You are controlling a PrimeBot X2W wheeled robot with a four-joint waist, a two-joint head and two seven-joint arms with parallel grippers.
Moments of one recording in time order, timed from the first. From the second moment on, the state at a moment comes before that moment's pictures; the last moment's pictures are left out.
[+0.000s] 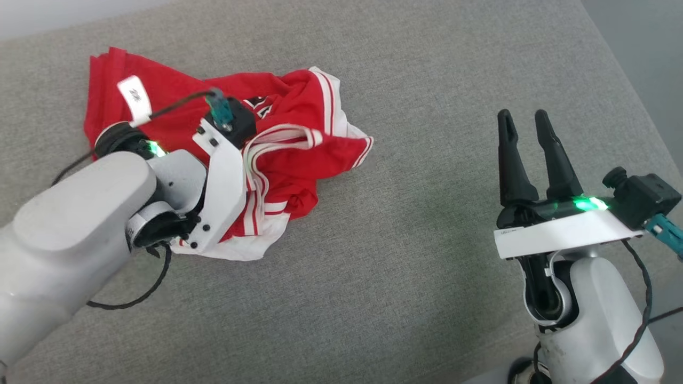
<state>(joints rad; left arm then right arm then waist) -1.14 0.70 -1.28 0.33 -1.09 -0.13 0.70 -0.37 -0.05 0.11 0.20 0.56 0.13 -0.26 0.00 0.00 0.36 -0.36</state>
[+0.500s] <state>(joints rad) -1.12 0.67 -1.25 0.41 -1.06 -0.13 0.72 -0.38 -0.05 0.11 0.19 0.58 0.13 -0.26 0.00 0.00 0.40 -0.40</state>
